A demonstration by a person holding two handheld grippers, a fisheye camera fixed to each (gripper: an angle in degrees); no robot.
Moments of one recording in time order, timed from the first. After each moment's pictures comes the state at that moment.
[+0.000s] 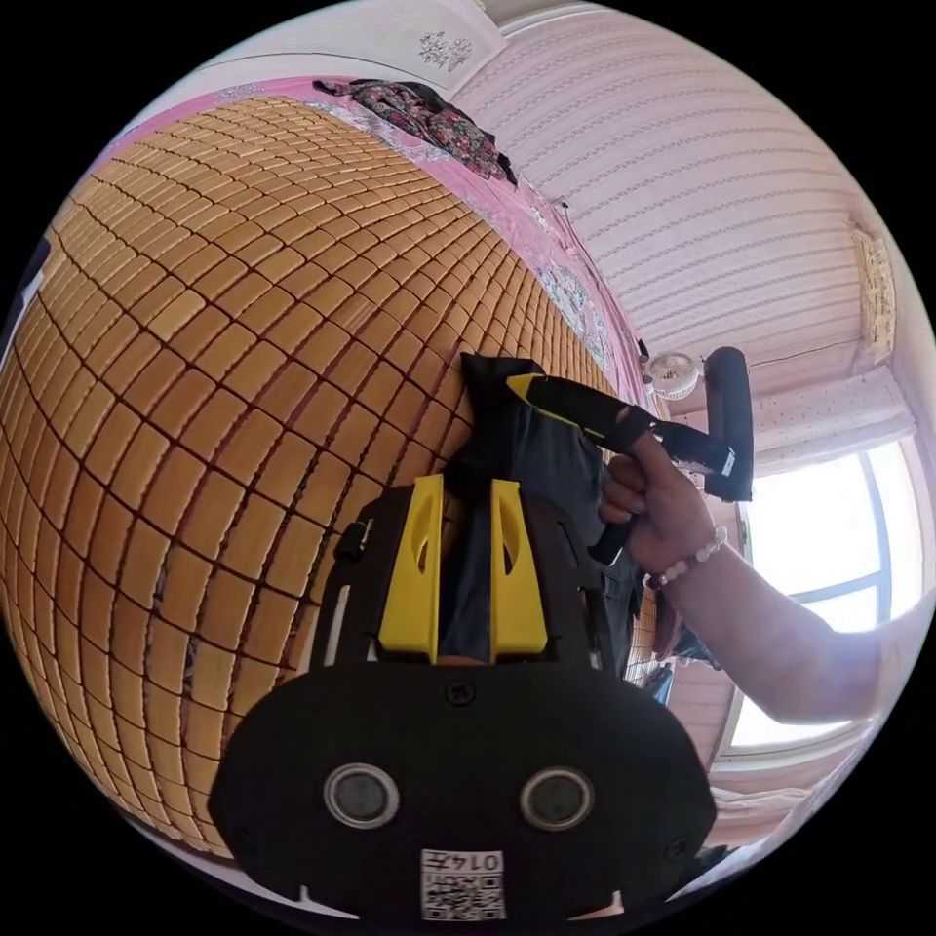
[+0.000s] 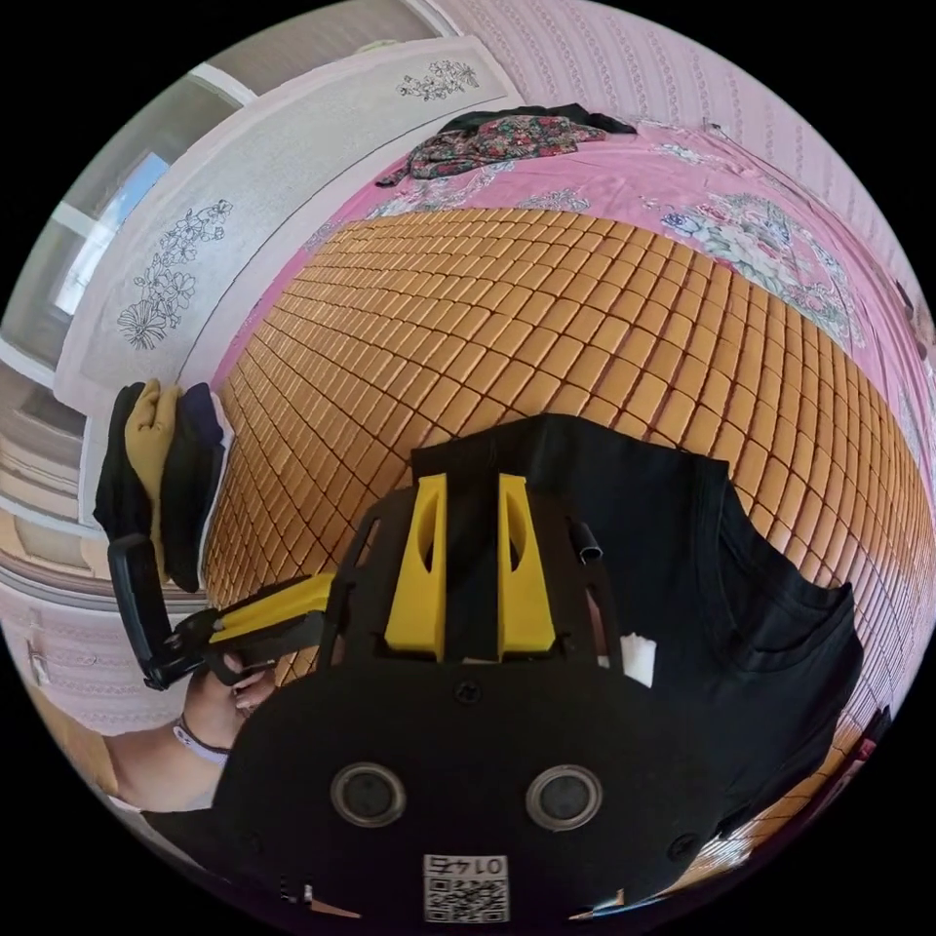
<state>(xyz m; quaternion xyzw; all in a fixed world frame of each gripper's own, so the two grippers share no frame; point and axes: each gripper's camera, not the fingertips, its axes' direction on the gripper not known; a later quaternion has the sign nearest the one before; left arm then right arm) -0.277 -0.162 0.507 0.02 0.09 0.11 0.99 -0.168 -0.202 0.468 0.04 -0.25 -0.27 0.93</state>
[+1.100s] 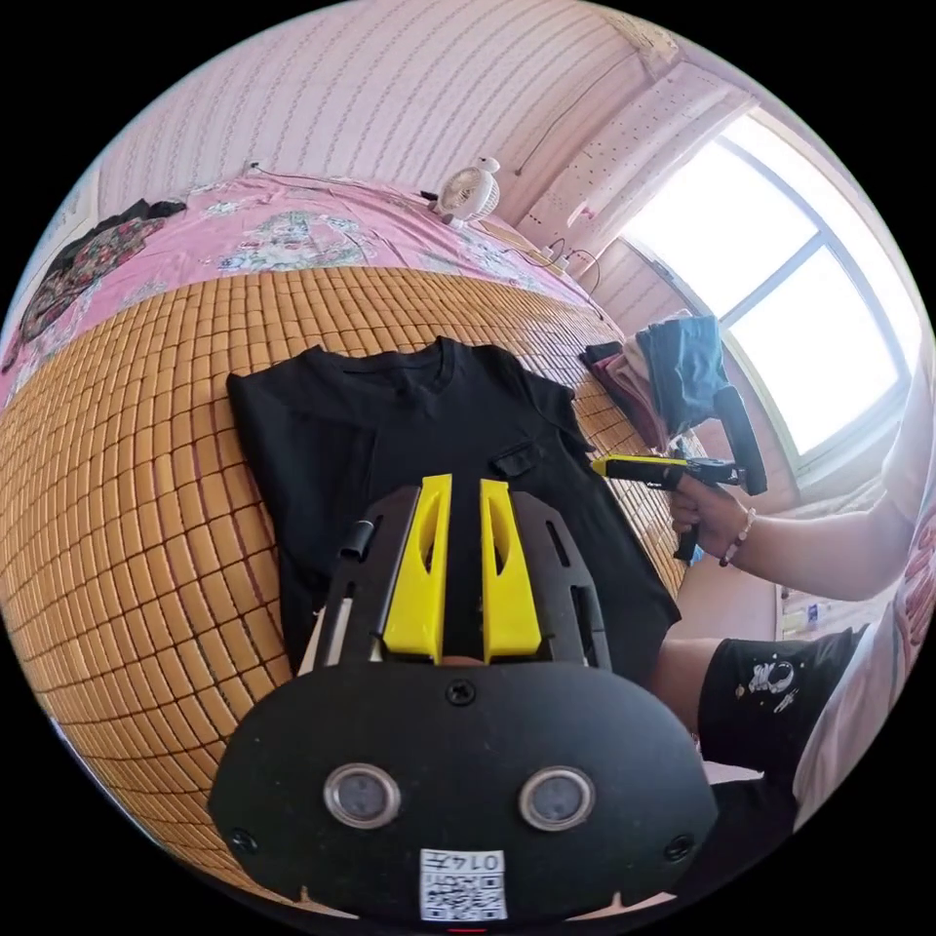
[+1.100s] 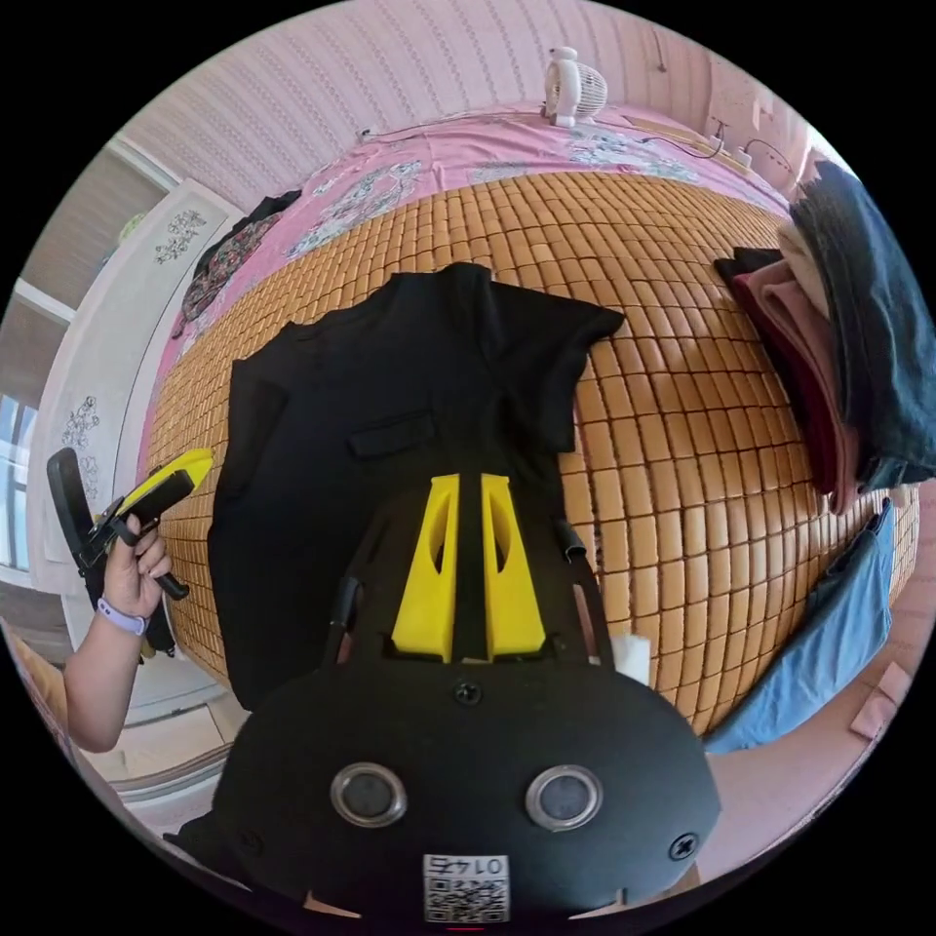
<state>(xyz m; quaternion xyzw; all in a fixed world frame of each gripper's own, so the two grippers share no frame) -0.072 -0.088 0.538 -0.08 0.09 0.50 0.86 0.167 -0.090 0.396 0.07 -0.16 0.07 0.98</state>
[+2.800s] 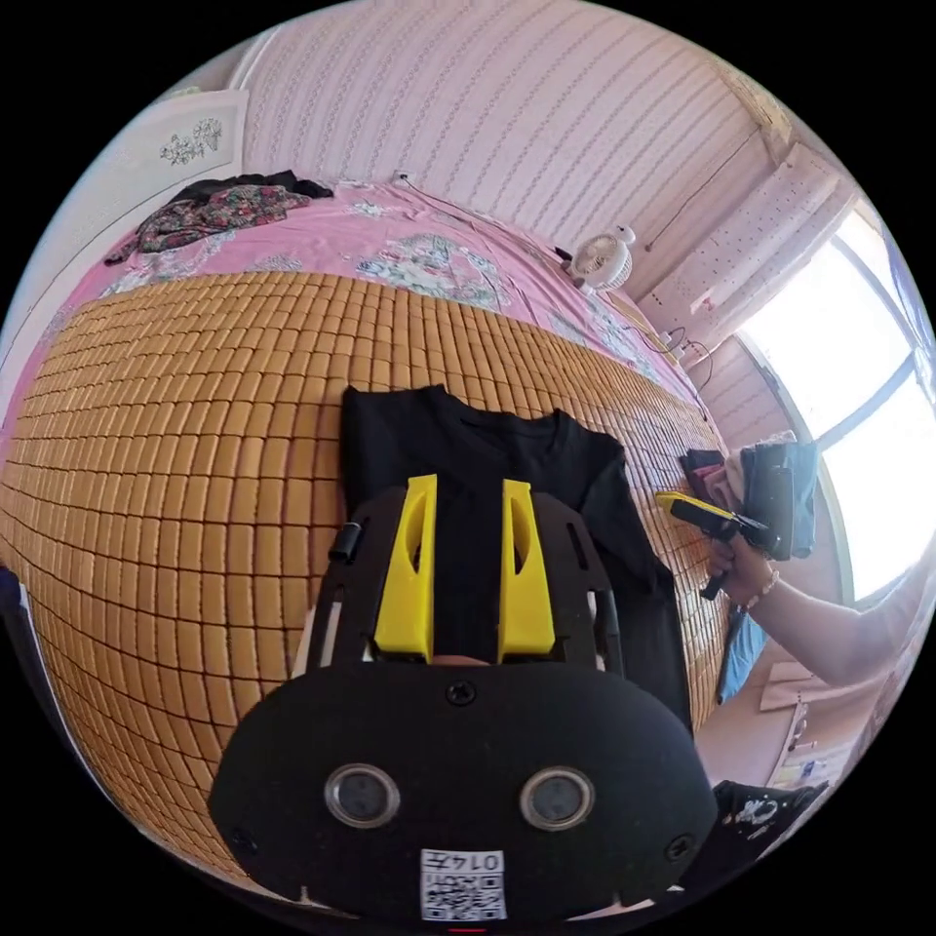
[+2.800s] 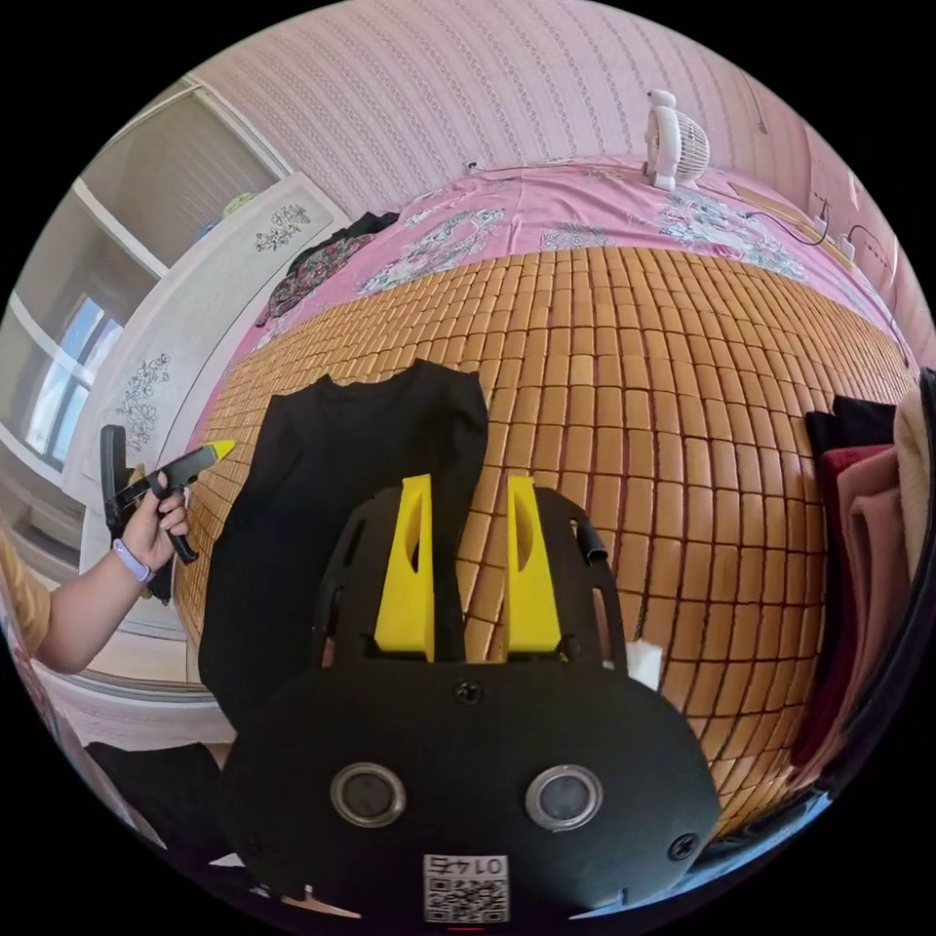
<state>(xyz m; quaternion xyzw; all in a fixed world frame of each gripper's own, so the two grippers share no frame) -0.094 -0.133 0.515 0.05 0.01 0.35 0.94 0.212 -0.089 0.337 0.15 -0.24 -0.08 0.96</state>
